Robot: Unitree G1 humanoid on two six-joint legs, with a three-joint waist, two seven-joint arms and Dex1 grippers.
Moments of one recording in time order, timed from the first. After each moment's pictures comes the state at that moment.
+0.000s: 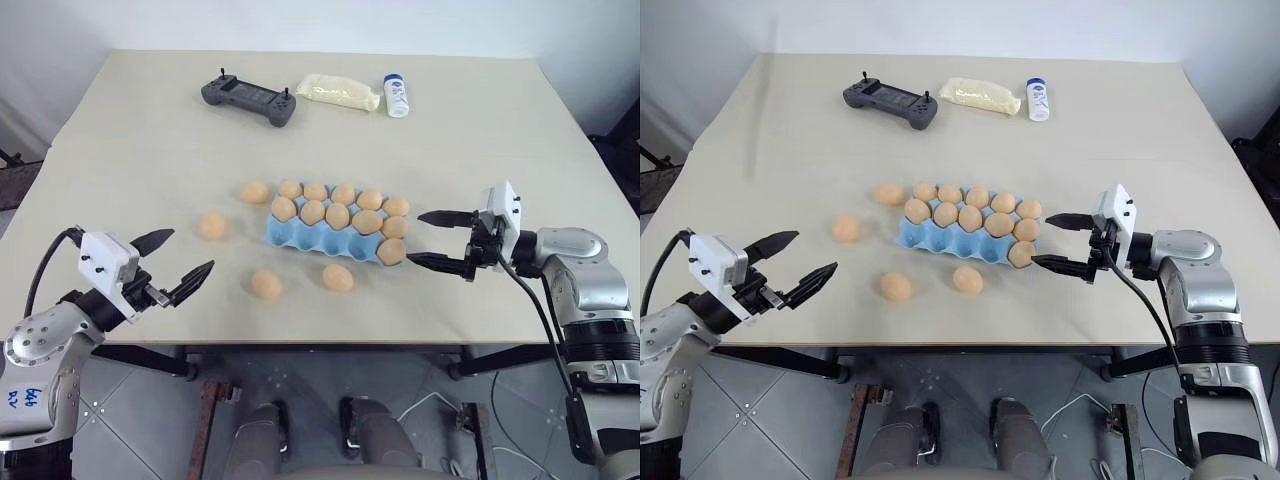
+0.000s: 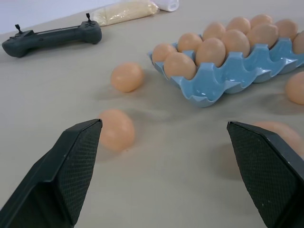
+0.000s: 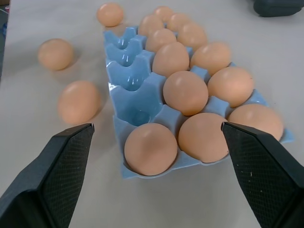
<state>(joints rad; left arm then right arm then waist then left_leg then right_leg) 0.08 0.61 0.40 -0.40 -0.45 0.33 -0.62 -0.56 -0.68 -0.05 0.28 0.38 0.23 1.28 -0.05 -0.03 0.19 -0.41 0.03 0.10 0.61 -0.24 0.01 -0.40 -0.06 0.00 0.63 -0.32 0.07</state>
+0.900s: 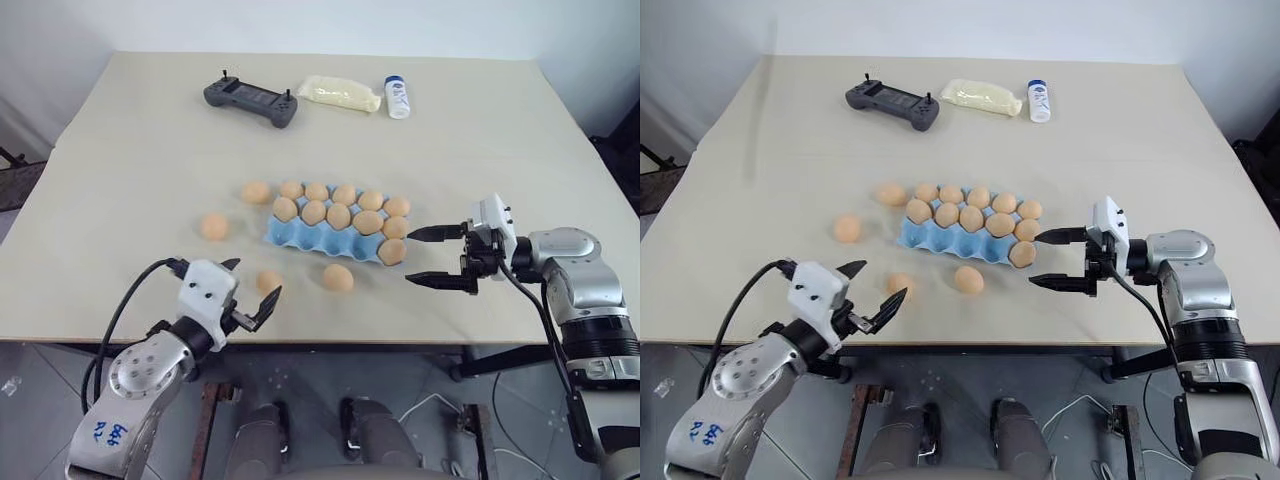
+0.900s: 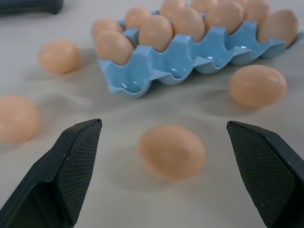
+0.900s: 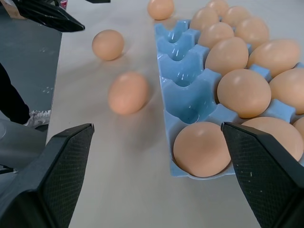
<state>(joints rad) 0.08 0.48 0.00 -0.76 -0.27 0.68 -0.23 -0.58 -0.70 0.00 0.34 0.38 0.19 1.45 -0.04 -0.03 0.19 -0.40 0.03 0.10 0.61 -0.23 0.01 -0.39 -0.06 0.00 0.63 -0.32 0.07</state>
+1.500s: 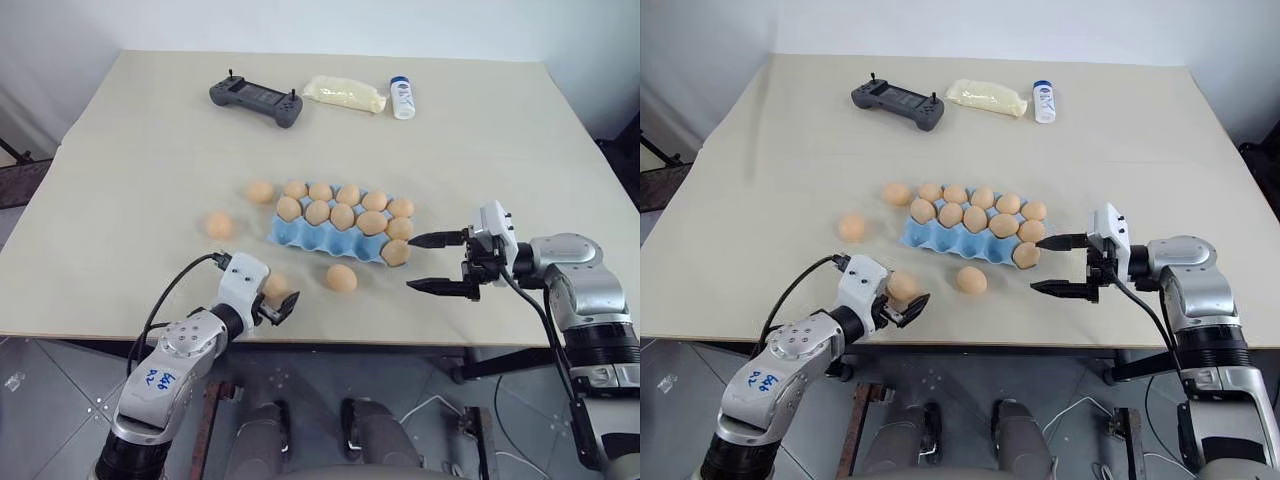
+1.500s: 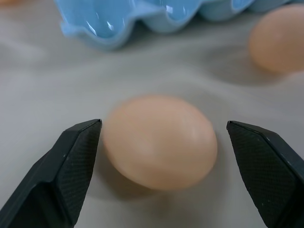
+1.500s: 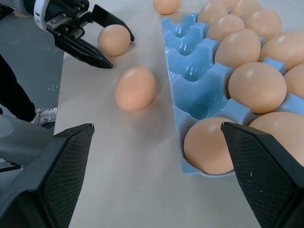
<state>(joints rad) -0.09 0.41 -0.11 -0.57 -0.23 0.89 -0.21 -0.54 -0.71 -0.01 0.28 0.39 0.22 1.45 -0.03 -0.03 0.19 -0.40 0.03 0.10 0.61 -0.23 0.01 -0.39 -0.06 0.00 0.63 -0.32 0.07</state>
